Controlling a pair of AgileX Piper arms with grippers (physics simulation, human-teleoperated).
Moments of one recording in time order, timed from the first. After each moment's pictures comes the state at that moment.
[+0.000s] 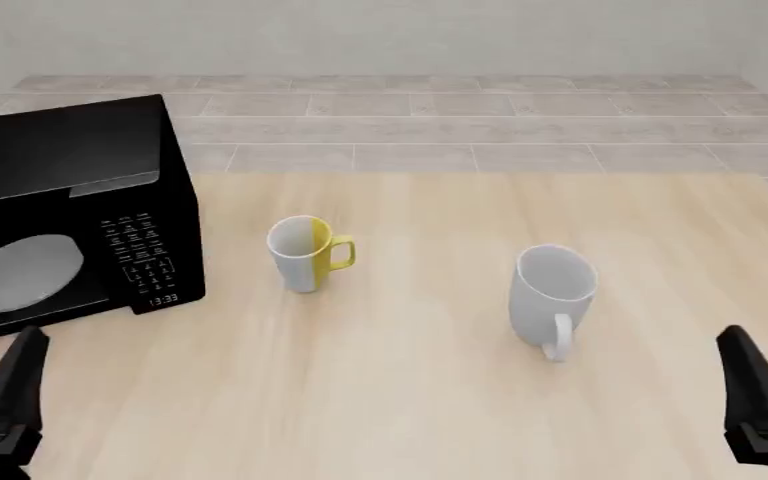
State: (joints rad) left arm 0.00 0.00 0.00 0.00 0.00; right arm 0.00 0.02 0.00 -0.01 0.00
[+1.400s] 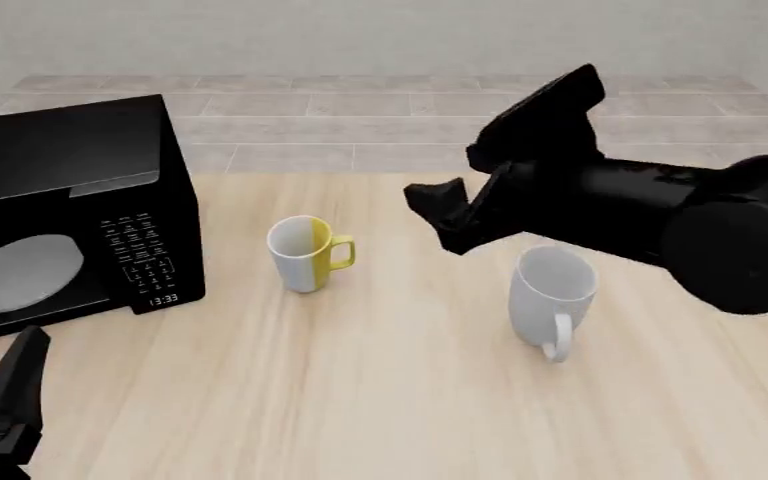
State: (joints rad) left arm 0.00 0.01 0.00 0.00 0.00; right arm 0.66 1.24 -0.90 0.11 -0.13
